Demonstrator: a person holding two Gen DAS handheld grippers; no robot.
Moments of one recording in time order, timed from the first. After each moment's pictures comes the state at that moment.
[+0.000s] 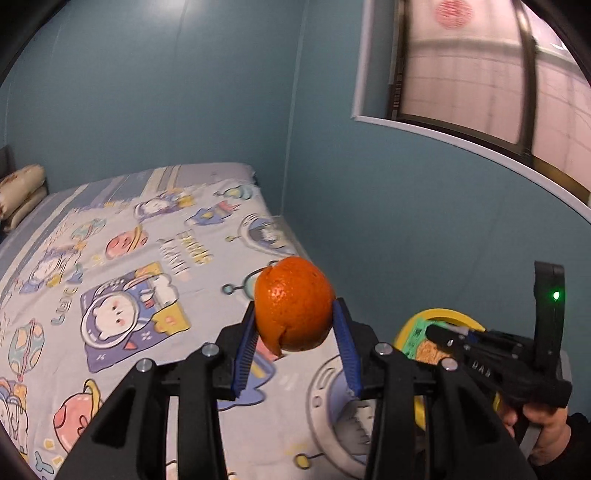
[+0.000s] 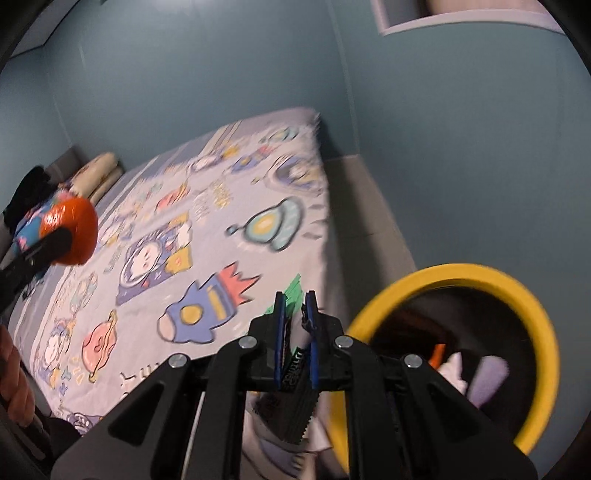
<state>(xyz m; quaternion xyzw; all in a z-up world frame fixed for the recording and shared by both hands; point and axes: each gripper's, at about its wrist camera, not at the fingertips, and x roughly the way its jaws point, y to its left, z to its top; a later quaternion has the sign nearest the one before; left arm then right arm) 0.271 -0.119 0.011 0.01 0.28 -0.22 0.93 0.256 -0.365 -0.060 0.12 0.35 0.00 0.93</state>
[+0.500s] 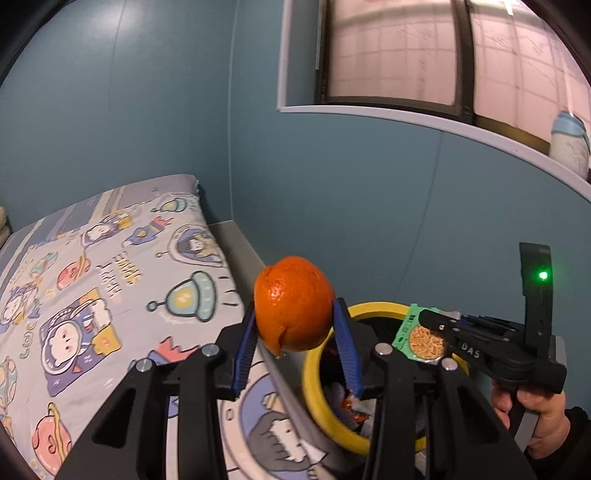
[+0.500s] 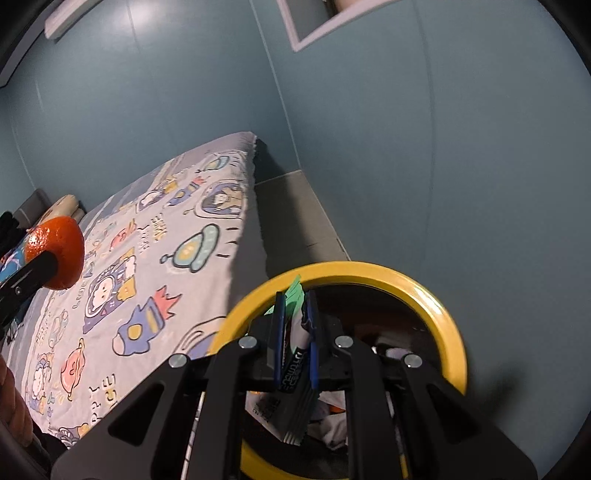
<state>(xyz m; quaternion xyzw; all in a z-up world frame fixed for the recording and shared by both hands) 0.235 -0.244 0.008 0.06 0.27 -0.29 0.91 0.209 -0.479 -0.071 0.16 0.34 -0.08 0.92</state>
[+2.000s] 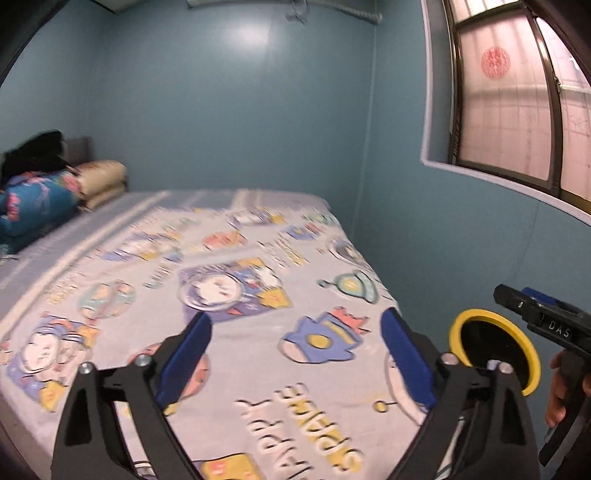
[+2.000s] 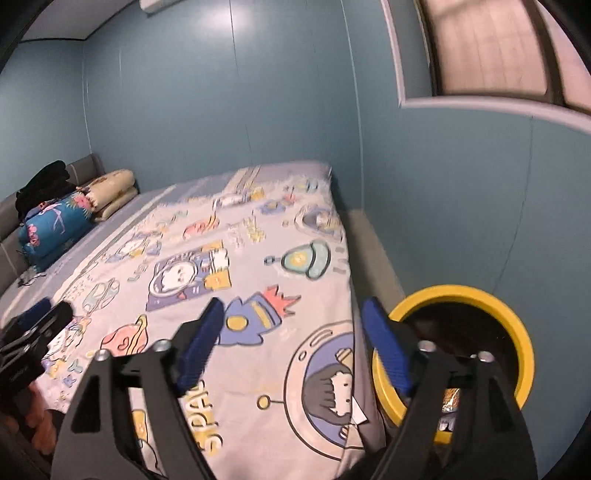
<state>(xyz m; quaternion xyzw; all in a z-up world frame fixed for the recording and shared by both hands) 0.131 0.028 -0.011 -0.03 0.20 -0.07 0.98 0.152 -0.233 -0.020 0.05 0.22 -0.01 0.97</state>
